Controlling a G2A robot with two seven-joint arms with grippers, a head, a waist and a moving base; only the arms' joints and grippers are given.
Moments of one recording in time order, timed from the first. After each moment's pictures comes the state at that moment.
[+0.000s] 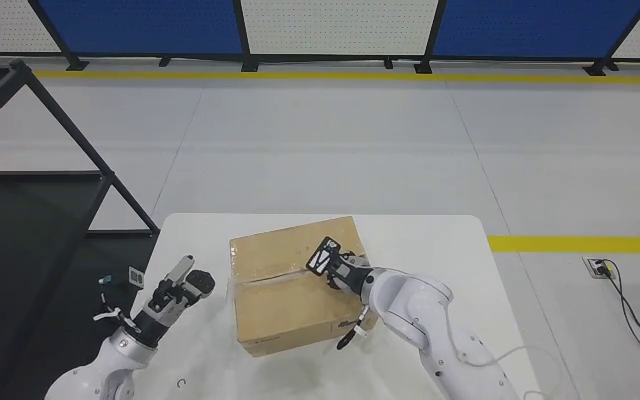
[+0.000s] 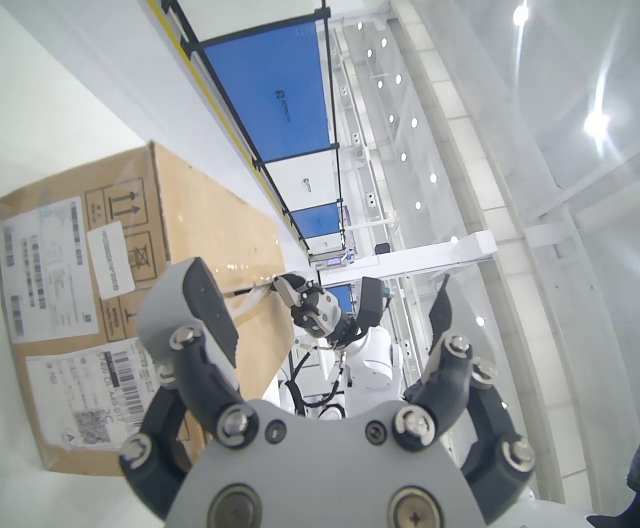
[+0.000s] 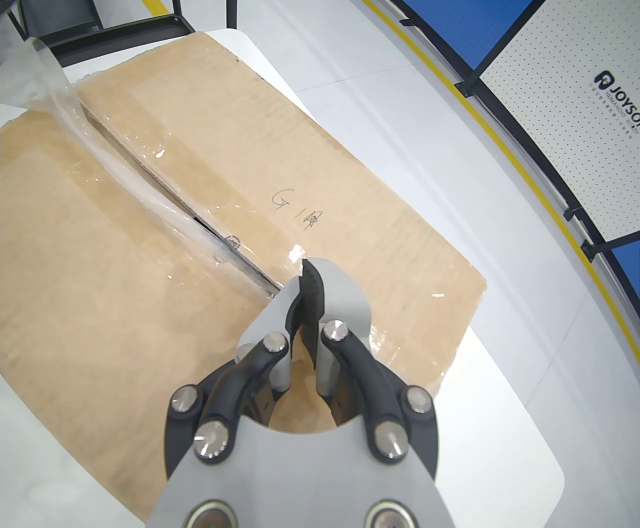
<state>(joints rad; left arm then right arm) 1.33 -1.08 -1.66 -1.71 -0.41 -0.24 -0.52 -0.71 -1.38 0.98 -1.47 -1.40 -0.39 0.58</state>
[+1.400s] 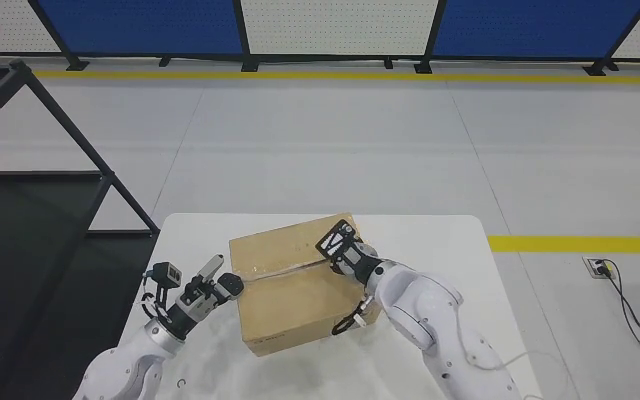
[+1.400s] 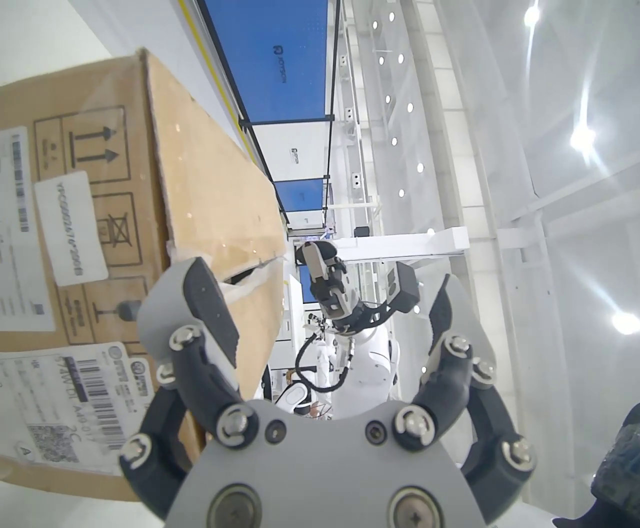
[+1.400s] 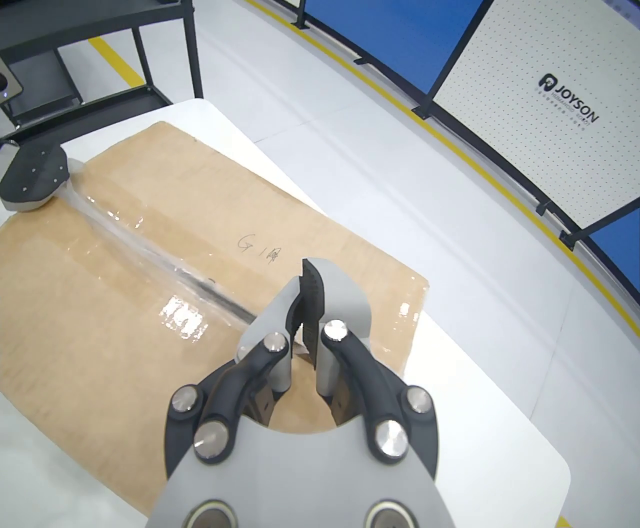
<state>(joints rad) 1.19 -1.10 -1.50 -1.55 -0.49 -0.19 -0.62 -0.75 -1.39 1.05 -1.54 -1.36 -0.29 0.51</state>
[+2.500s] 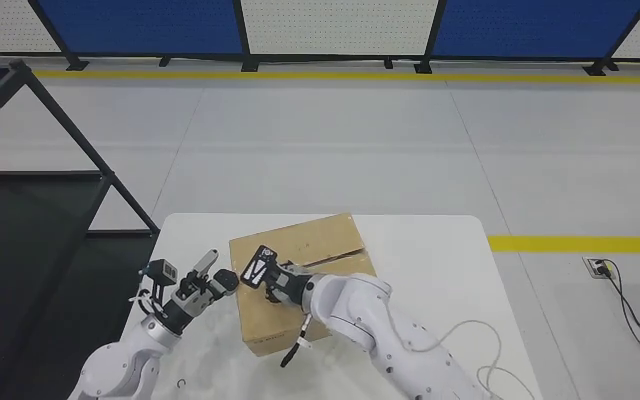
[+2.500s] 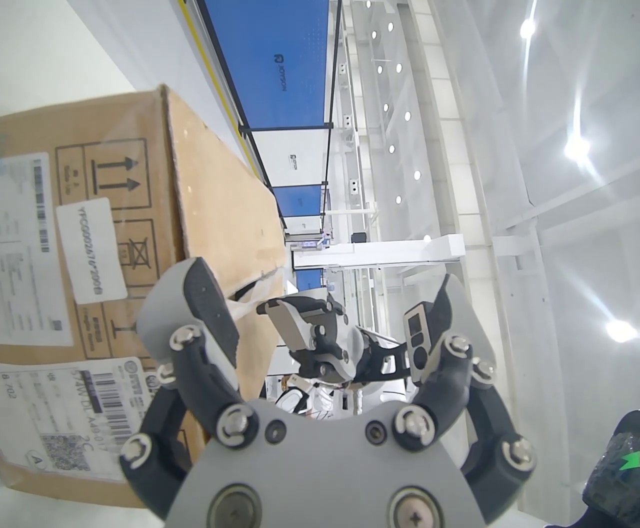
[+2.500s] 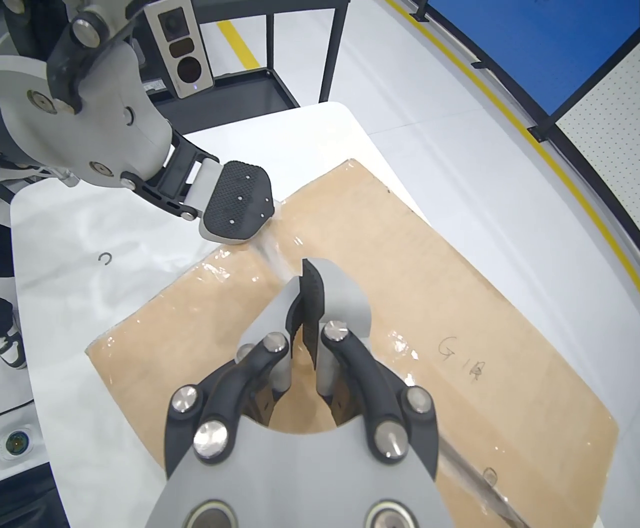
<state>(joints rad) 1.16 -1.10 -1.52 -1.50 -0.50 -0.19 -0.64 -0.55 -1.51 0.74 -1.32 -1.19 -0.32 0.54</state>
